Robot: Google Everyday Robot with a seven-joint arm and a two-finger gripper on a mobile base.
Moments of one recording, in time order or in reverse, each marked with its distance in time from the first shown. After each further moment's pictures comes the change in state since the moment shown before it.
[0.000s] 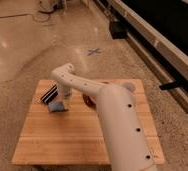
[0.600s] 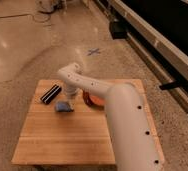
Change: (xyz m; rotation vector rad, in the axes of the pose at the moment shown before) arm 0.043 0.023 -0.016 0.010 0.047 0.051
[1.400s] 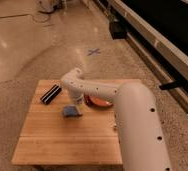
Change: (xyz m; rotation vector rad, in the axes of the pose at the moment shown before) arm 0.007 0.055 0.008 -0.054 0.119 -0.069
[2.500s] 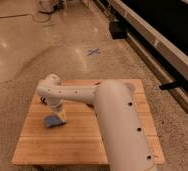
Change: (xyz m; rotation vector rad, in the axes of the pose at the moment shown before) arm -0.115 -0.051 0.001 0.053 -0.031 -0.196
